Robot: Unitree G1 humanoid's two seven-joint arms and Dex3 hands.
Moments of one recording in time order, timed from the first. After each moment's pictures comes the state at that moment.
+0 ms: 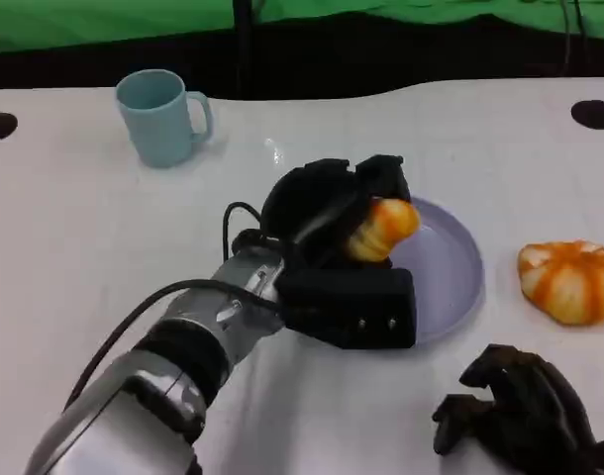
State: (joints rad) left arm -0.91 -0.05 -0.55 1.17 0.71 -0.39 0.41; right arm -0.05 0.06 -0.18 0.41 0.51 0.11 0.66
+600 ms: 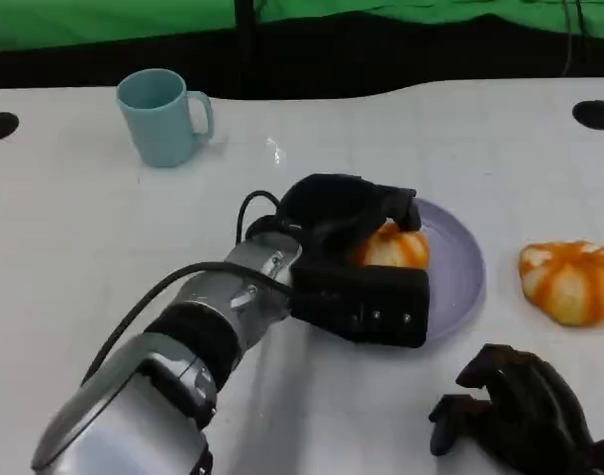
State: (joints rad) left arm -0.96 -0.06 -0.60 1.20 0.72 -0.31 0.17; right arm -0.05 0.07 -0.17 0.39 0.51 0.11 0.65
